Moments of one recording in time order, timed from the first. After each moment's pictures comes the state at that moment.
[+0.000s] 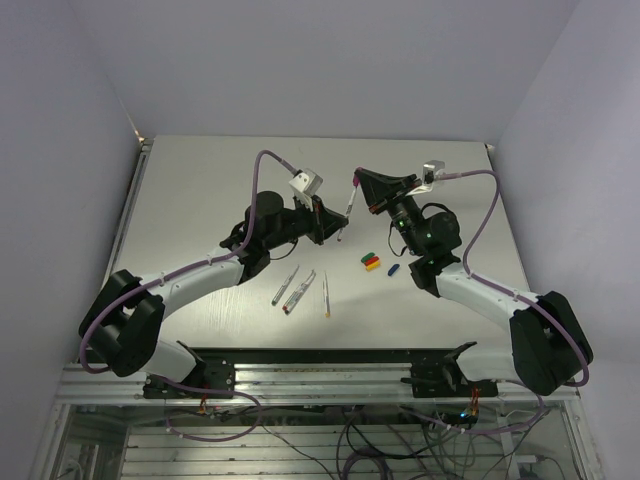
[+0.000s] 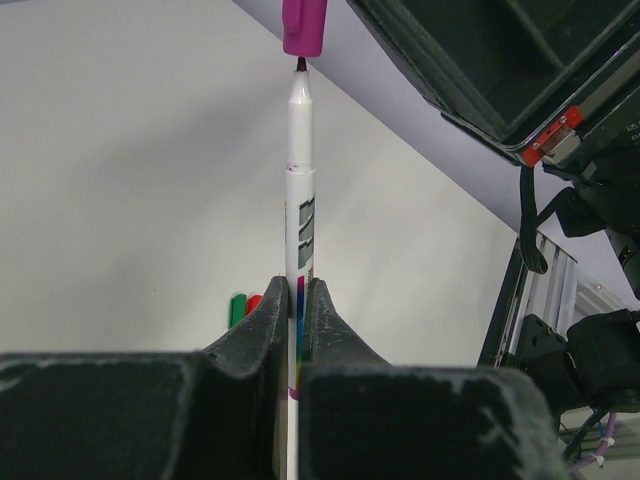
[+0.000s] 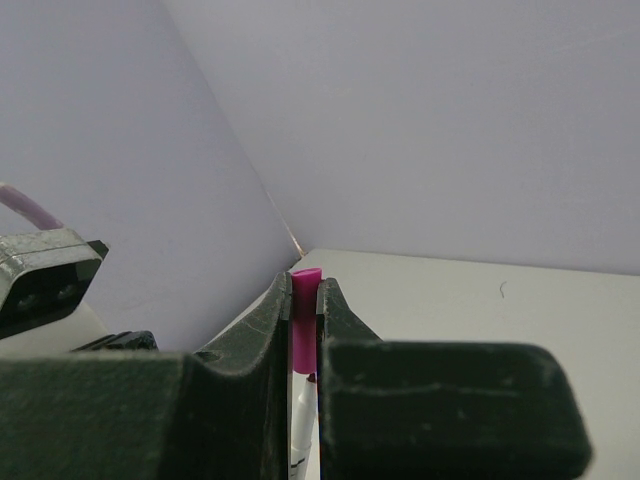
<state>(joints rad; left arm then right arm) -0.71 1.43 0.86 0.50 0.34 -0.37 0.53 1.31 0.65 1.06 -0.03 0.45</state>
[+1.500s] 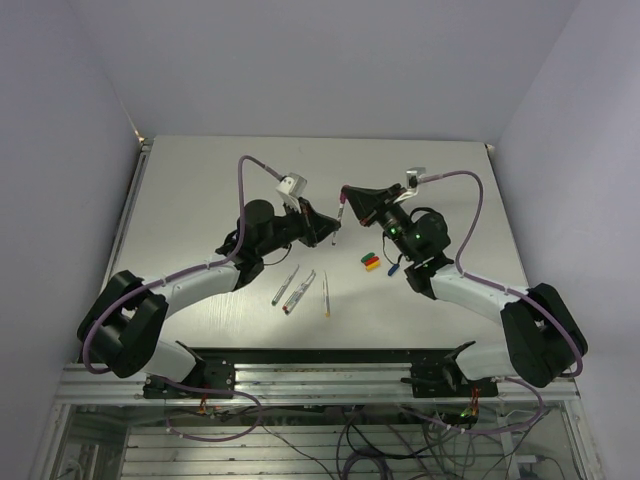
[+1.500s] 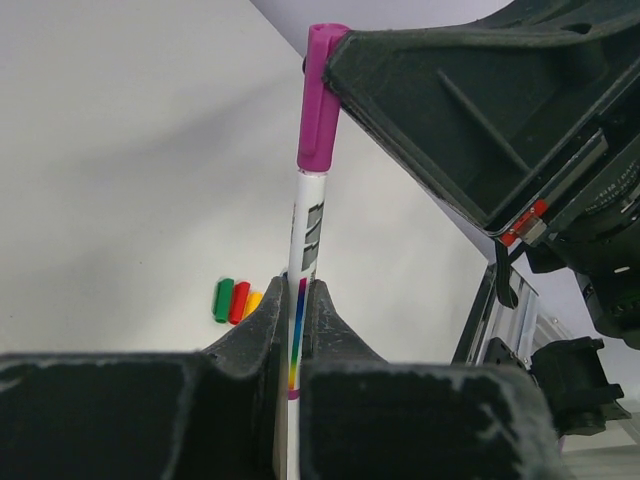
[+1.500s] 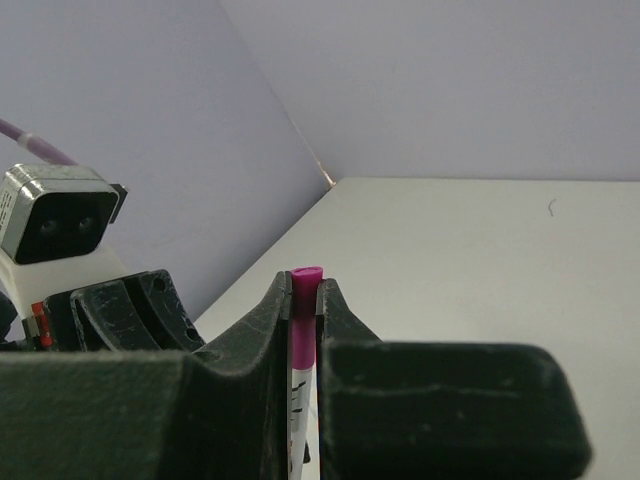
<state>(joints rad) -0.66 1.42 0.75 0.63 0.33 -0.55 0.54 1.36 0.61 1.01 -0.12 0.53</state>
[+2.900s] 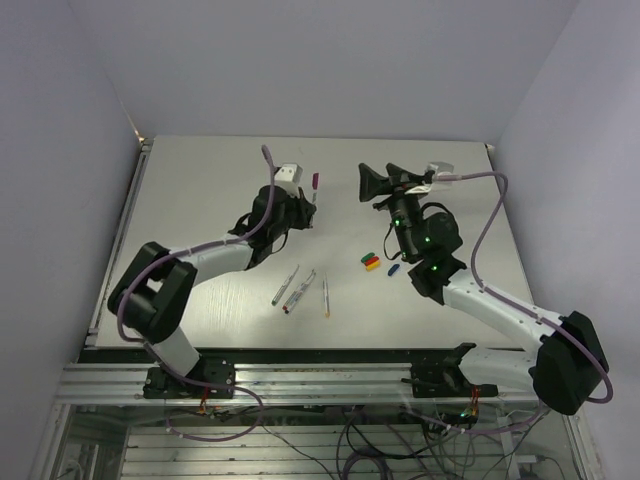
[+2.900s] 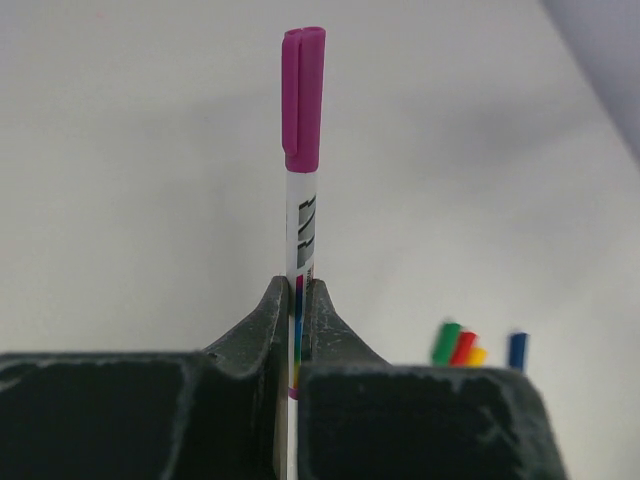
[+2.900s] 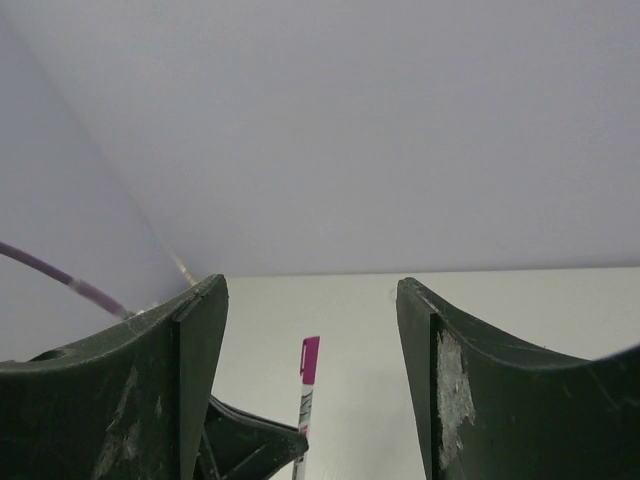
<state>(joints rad) -0.59 1.61 0.86 0.50 -0.01 -0.41 0.68 1.19 0.74 0.81 0.36 0.22</state>
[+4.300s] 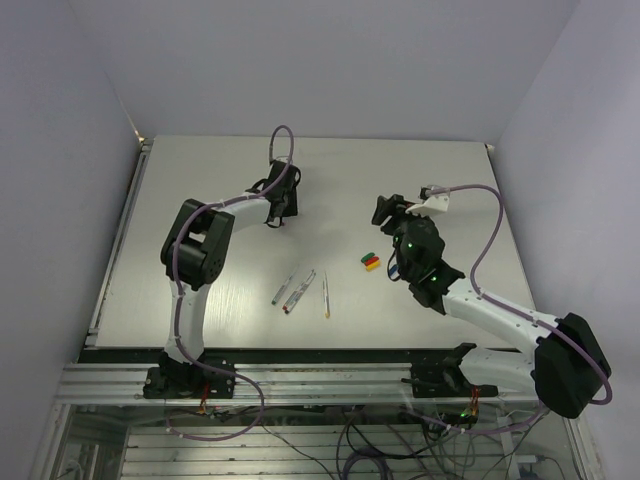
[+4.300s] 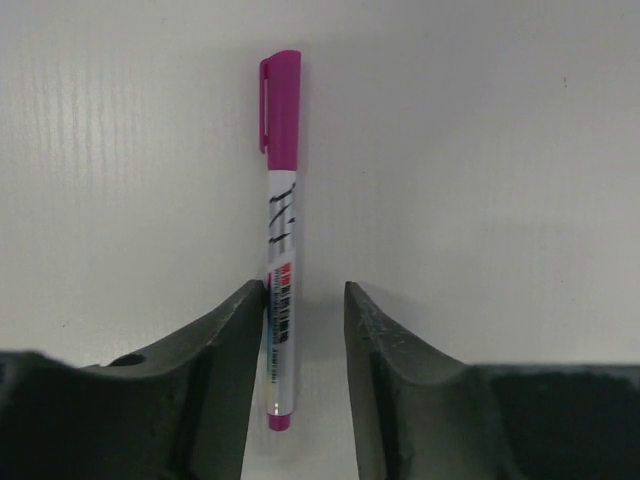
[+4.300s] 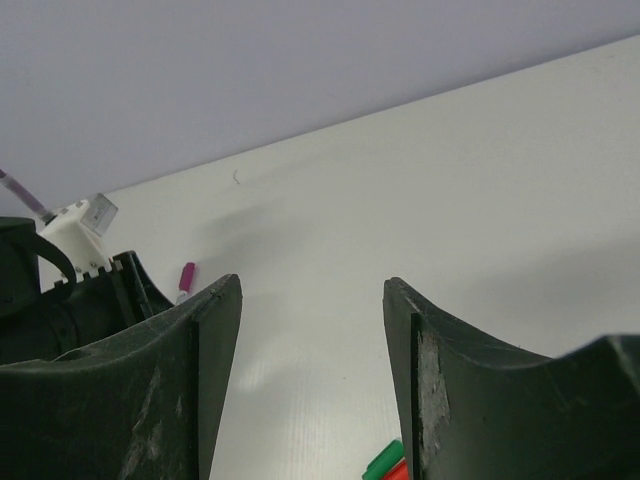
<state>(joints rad) -0.45 2.12 1.41 -0.08 -0.23 -0.38 0.68 1.15 0.61 0.53 0.69 0.35</state>
